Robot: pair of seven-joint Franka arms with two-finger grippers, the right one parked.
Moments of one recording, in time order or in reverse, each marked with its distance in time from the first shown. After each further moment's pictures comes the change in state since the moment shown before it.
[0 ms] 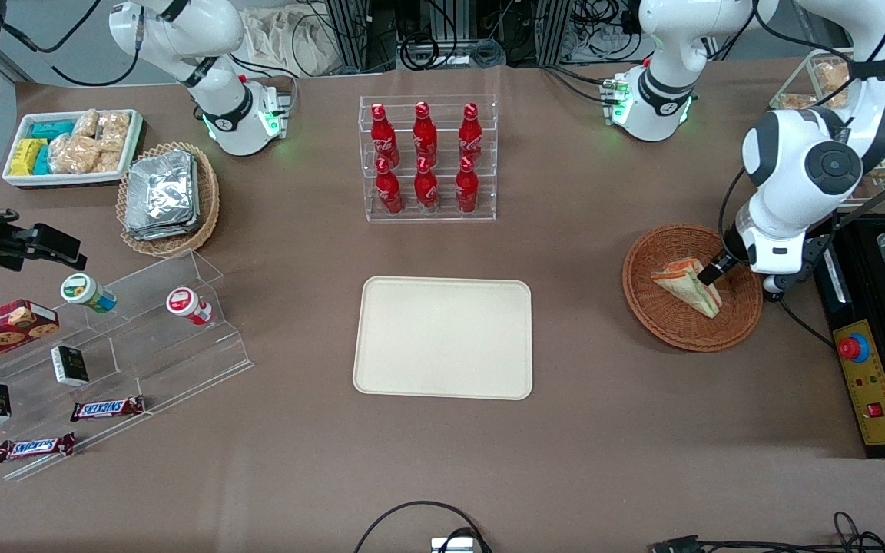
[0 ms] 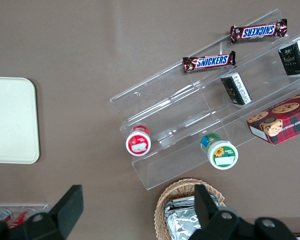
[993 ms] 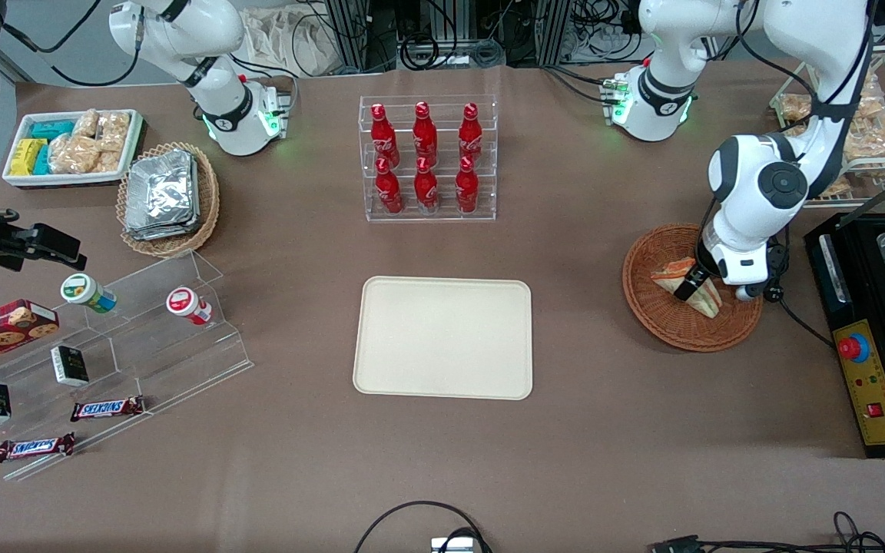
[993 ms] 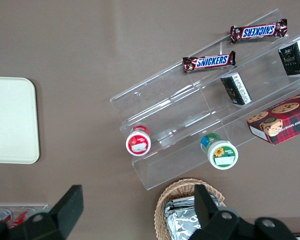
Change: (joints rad) arm -0.028 0.142 -0.010 -0.067 0.000 0.262 -0.155
